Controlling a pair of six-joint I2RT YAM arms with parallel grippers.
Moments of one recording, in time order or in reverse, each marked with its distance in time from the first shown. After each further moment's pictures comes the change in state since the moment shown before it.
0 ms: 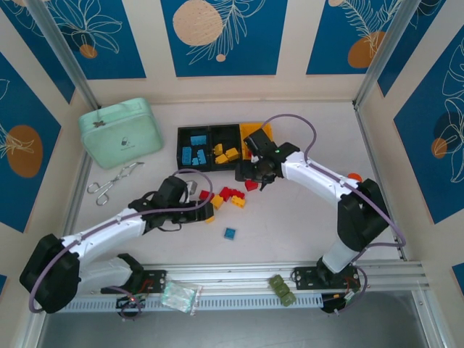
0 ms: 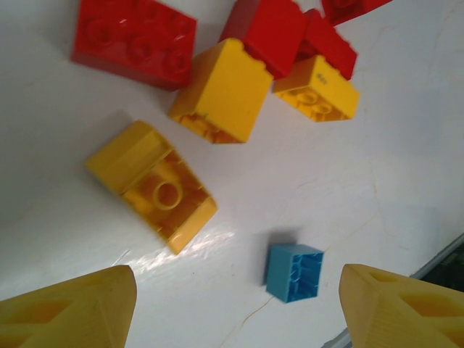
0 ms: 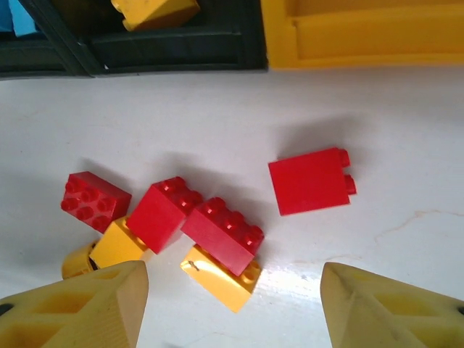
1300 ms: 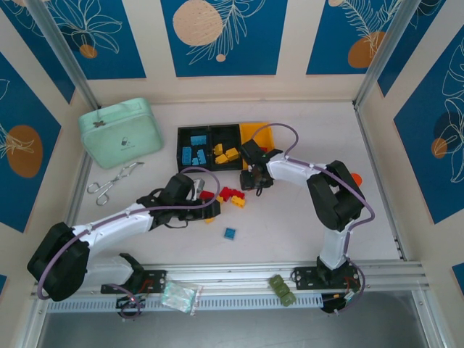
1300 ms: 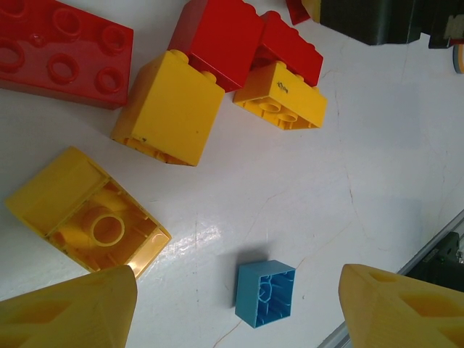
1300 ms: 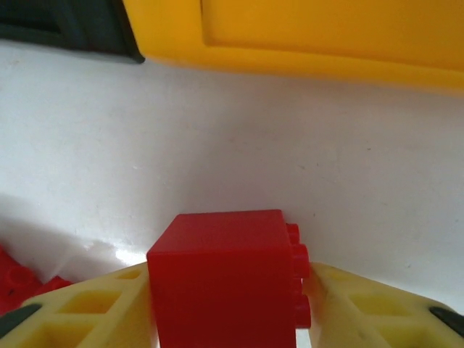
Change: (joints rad) left arm -0.041 0.086 0.029 0.077 0.023 -0.013; right arm -0.026 0.251 -0.024 0.124 0.111 -0.177
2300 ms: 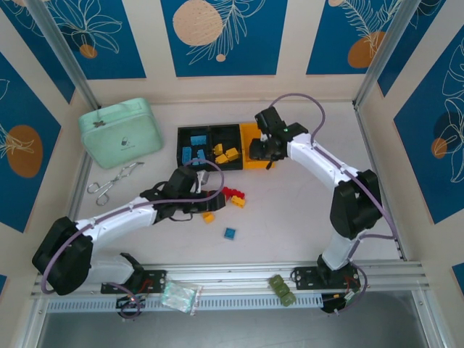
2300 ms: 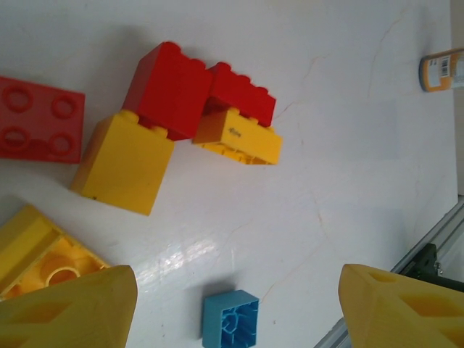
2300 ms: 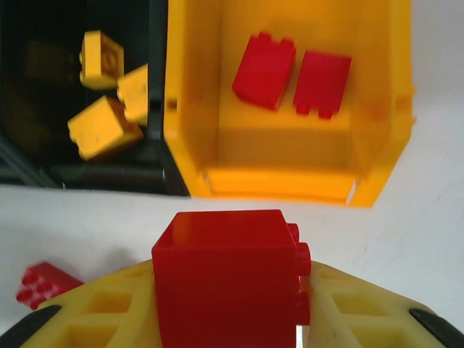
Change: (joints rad) left arm -0.004 0.054 0.096 0.012 0.000 0.005; right arm -0.132 -0.109 0.278 -0.190 -0.047 0.023
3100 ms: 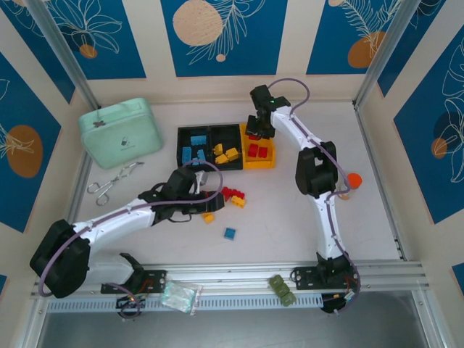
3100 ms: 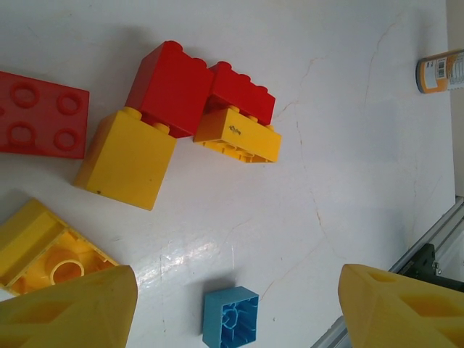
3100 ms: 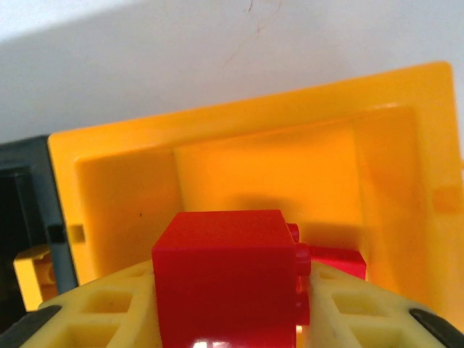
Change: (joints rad) left arm 0.000 -0.029 -0.026 -0.001 -0.005 -0.005; right arm -0.107 0.616 0.718 -0.196 -0.034 0.064
